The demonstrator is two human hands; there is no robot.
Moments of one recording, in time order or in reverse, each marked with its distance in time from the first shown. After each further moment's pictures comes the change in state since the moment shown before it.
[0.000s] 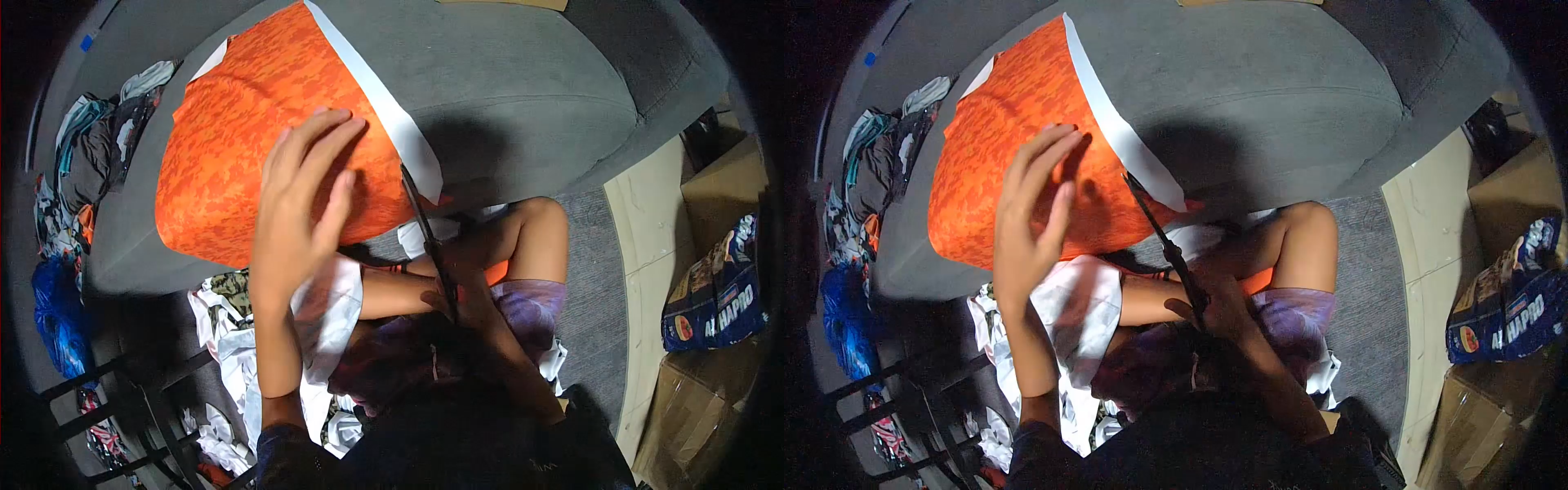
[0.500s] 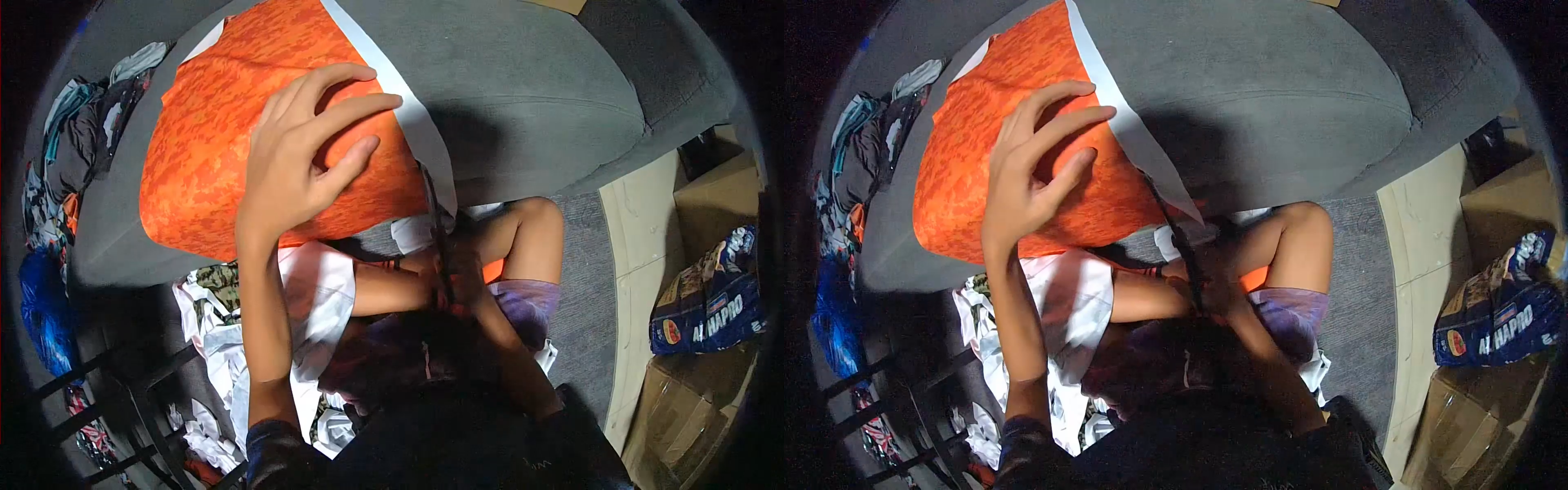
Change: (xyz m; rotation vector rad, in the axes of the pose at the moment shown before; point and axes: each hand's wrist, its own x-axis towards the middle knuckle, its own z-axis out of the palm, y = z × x) left_hand 0.034 -0.032 0.005 0.000 0.001 0.225; right_hand 0.000 0.060 -0.001 0.173 -0.246 0.562
